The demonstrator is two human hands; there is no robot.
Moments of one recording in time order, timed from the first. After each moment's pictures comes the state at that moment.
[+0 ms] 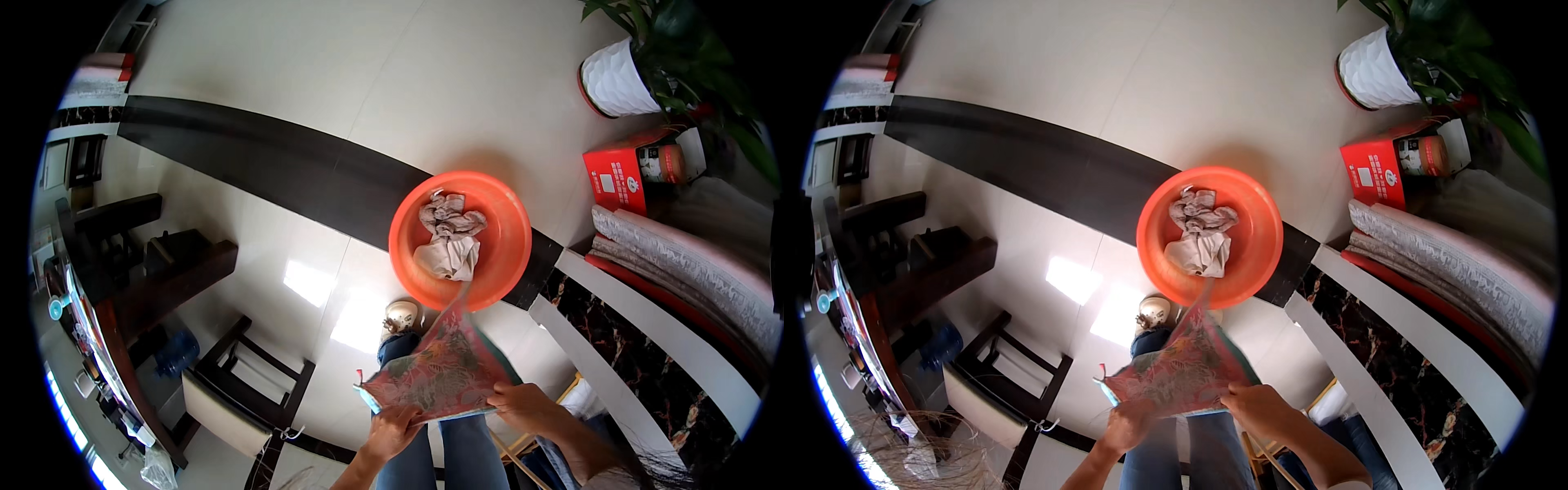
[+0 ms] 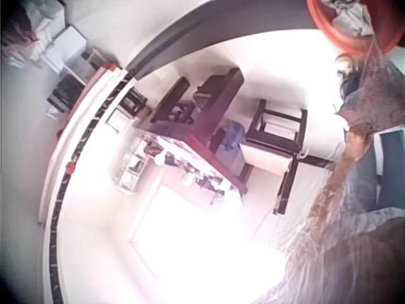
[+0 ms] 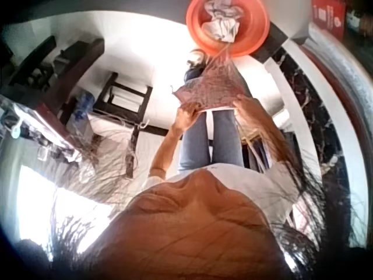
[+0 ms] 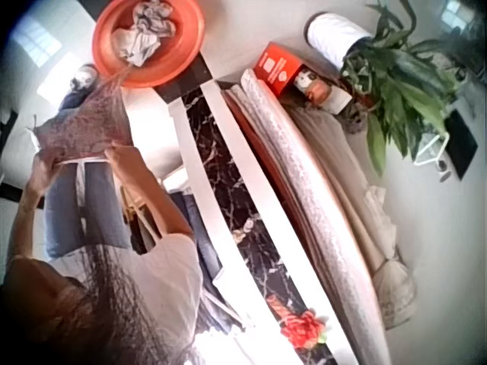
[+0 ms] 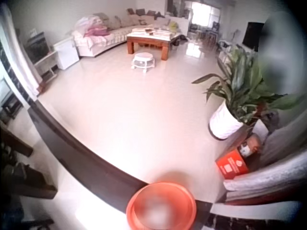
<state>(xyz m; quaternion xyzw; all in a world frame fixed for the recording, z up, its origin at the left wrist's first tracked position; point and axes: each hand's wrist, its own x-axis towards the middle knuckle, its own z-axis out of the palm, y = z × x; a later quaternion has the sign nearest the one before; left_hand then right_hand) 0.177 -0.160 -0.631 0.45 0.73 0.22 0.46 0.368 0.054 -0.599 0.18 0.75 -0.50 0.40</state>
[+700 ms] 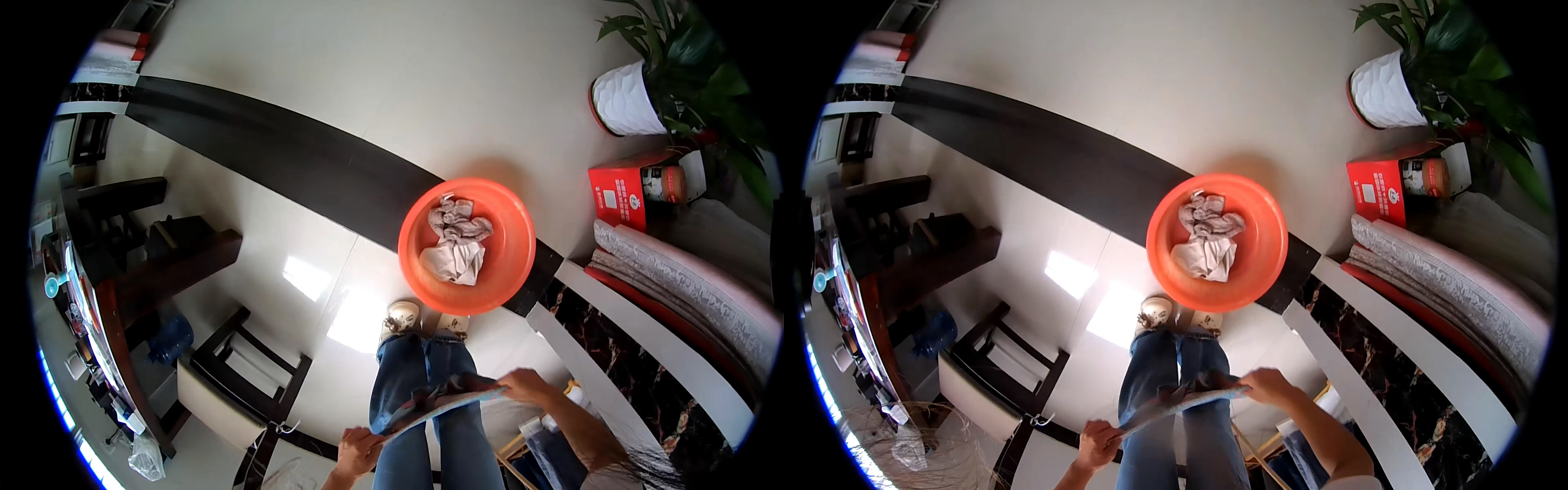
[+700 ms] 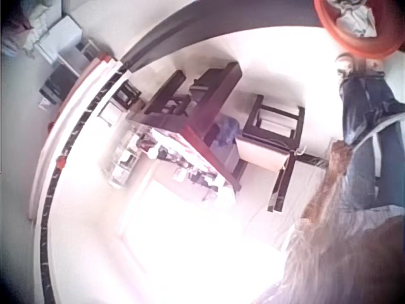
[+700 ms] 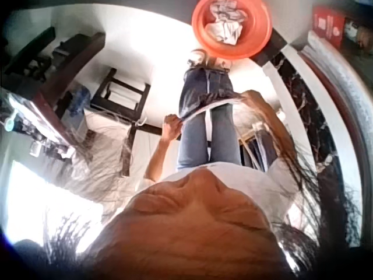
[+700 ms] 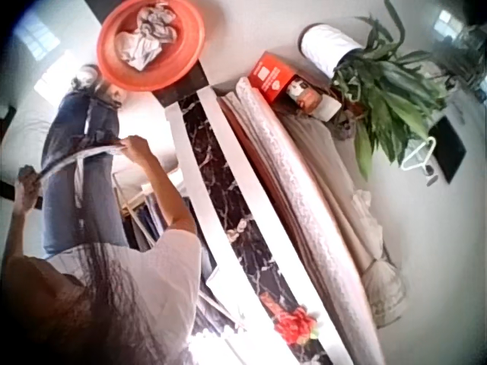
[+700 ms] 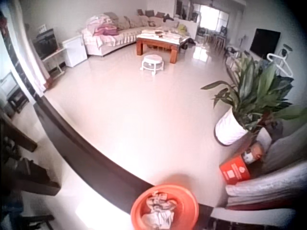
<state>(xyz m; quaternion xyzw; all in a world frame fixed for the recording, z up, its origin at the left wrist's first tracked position) 0.148 -0.254 -0.597 0.41 0.76 0.18 0.47 0.410 0.032 -0.682 0.24 0.69 -0.50 0.47</state>
